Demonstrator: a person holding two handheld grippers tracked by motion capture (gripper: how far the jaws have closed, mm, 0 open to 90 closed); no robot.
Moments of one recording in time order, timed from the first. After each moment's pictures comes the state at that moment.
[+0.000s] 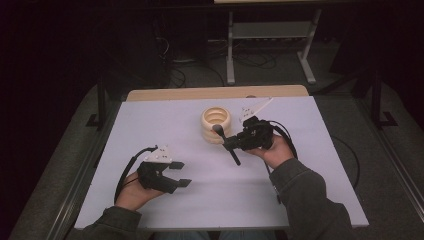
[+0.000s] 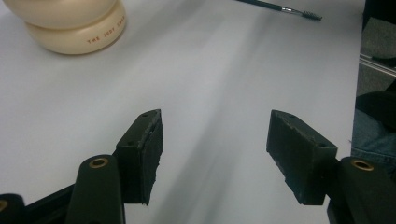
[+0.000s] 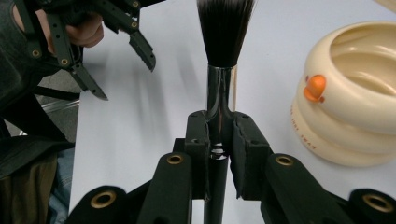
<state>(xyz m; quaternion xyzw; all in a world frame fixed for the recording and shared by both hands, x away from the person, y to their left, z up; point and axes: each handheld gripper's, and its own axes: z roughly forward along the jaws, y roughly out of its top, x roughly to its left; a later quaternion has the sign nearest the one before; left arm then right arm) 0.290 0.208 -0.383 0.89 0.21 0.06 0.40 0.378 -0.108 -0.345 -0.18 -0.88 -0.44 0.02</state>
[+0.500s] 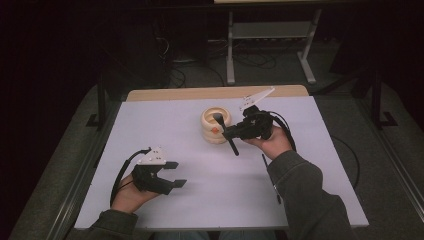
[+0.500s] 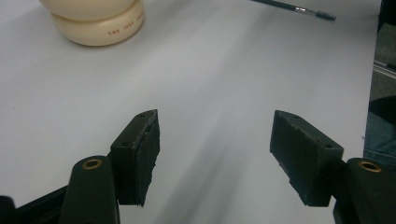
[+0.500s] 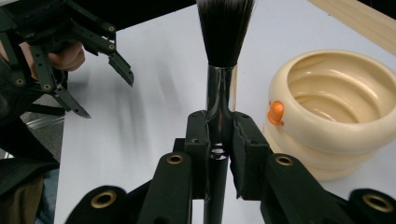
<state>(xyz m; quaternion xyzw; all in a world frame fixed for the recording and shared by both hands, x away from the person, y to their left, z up) 0.284 0.222 -0.386 0.88 0.24 0.08 0.41 0.396 -0.109 -0.331 -0.20 -0.87 -0.45 0.01</state>
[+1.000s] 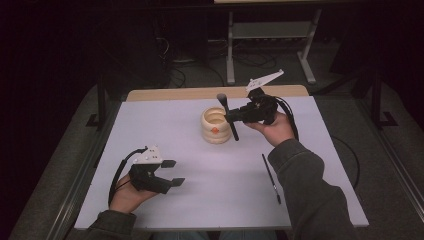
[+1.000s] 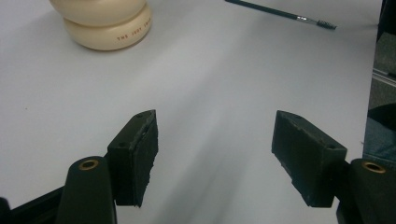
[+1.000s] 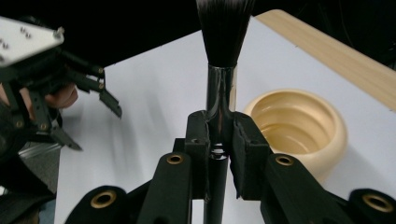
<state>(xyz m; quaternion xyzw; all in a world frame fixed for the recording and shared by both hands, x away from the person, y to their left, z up) 0.285 0.225 -0.385 0.87 0.25 0.08 0.42 0.417 -0.119 -0.298 -0.23 -0.84 -0.48 0.00</state>
